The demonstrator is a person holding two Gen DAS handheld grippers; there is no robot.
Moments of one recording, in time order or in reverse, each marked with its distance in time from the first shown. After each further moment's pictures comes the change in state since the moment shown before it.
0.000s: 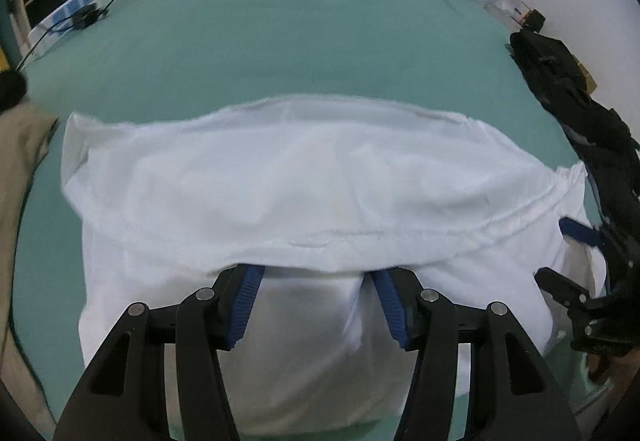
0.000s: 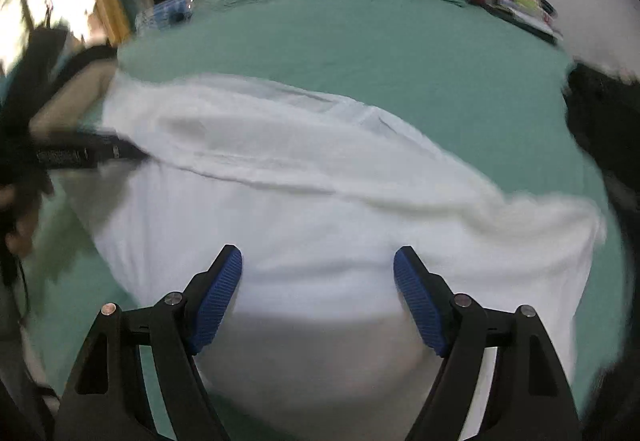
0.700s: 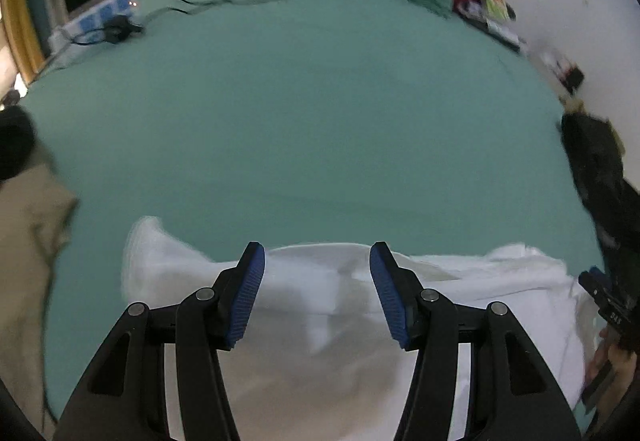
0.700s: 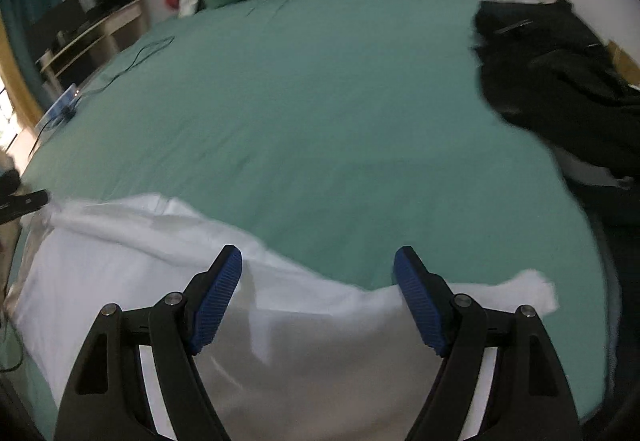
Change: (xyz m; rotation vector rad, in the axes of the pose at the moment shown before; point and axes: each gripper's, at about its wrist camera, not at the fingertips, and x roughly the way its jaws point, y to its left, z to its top) left arm -0.009 0.070 0.079 -0.173 -0.106 0.078; right arm -0.007 -0.157 0.000 0.384 -0.080 -0.148
